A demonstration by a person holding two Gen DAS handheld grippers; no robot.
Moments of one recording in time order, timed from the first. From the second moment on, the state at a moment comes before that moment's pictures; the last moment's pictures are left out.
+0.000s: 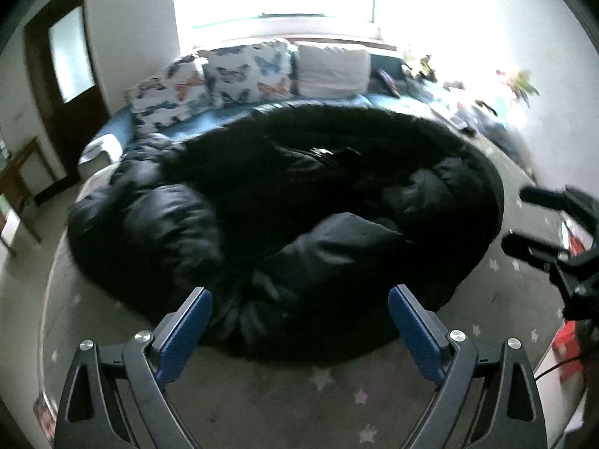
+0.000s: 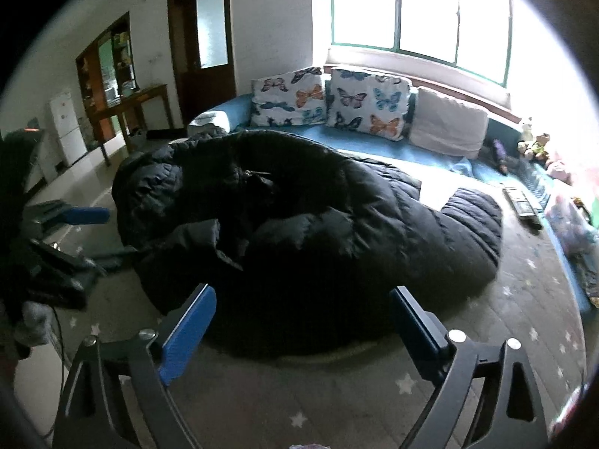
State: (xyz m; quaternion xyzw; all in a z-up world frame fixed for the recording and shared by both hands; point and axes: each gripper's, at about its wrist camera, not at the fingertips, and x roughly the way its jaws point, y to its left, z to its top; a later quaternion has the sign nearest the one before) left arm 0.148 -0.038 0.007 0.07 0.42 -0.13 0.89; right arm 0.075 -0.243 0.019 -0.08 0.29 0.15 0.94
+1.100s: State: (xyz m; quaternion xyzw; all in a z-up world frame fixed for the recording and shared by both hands) left arm -0.003 0.035 0.026 0.05 0.41 -0.24 0.88; right arm 0.057 -0.228 0.029 -0.10 0.33 0.25 0.91
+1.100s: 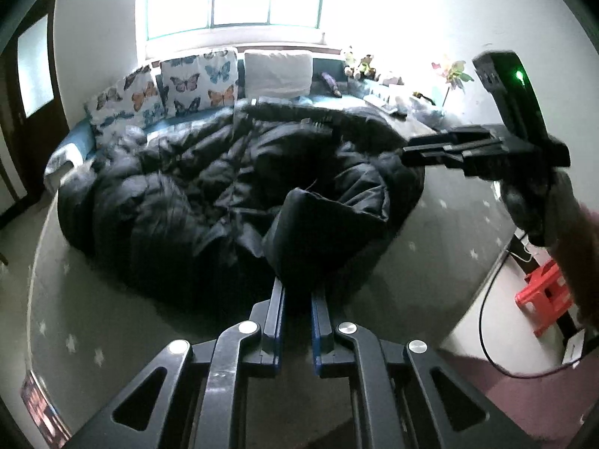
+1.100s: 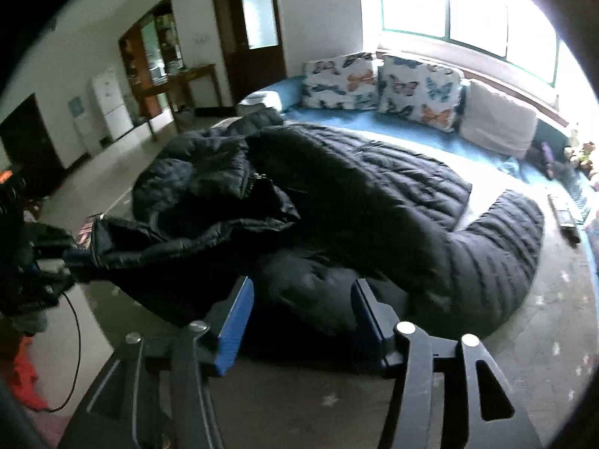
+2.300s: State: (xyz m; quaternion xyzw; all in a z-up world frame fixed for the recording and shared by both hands) left arm 0.044 0.077 0.119 0.01 0.42 -0.23 0.88; right arm -0.050 -0.167 0.029 -0.18 0.32 0.40 0.84
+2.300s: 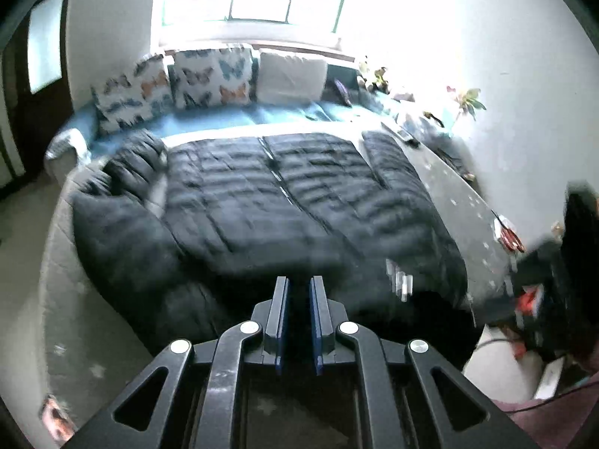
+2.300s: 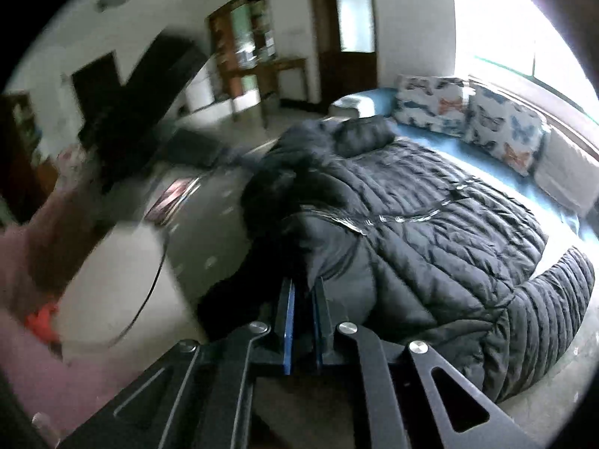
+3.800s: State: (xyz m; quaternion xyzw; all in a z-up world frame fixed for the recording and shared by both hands) left arm 0.301 0.124 0.002 0.02 0.54 -0.08 0.84; right arm 0.166 -0.375 -0.008 0.01 0.42 0.05 0.91
